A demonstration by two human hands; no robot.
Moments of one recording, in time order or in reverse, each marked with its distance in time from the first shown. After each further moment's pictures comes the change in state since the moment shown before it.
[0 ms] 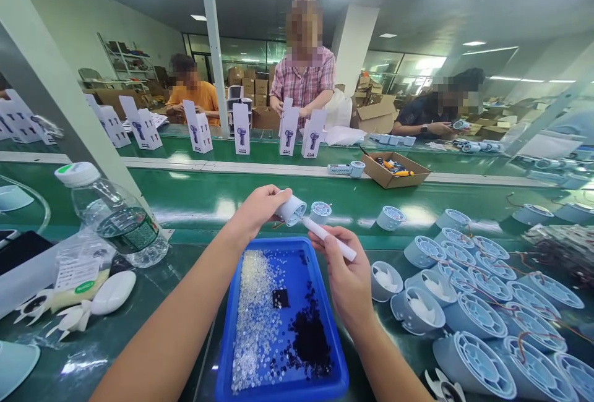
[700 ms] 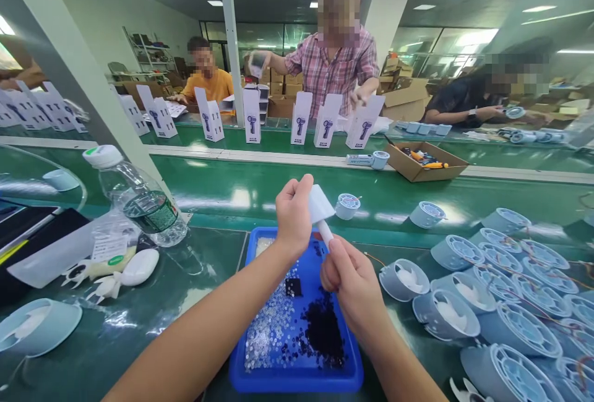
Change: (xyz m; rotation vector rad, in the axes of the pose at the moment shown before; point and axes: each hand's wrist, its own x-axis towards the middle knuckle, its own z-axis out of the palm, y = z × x) left_hand -0.015 -0.022 0.061 -0.478 0.354 0.268; right_hand -0.018 -0.005 0.003 0.051 -0.310 0.283
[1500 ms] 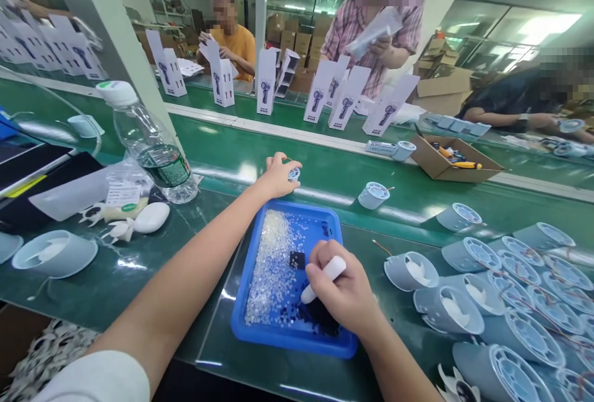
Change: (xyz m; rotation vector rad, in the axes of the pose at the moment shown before) left_hand 0.077 -0.030 -0.093 1.415 -0.368 0.148; right_hand -0.021 0.006 -0.004 -0.453 -0.345 -0.300
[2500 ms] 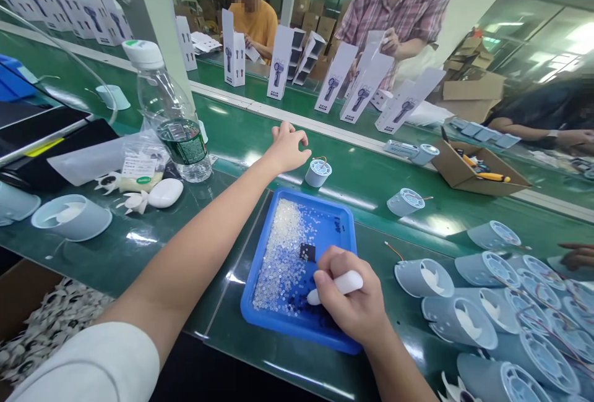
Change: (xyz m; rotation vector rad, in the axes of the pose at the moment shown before) left_hand 0.006 -0.001 -0.029 -0.102 0.209 -0.038; right_hand -0.006 -0.005 0.010 -0.061 -0.027 -0.170
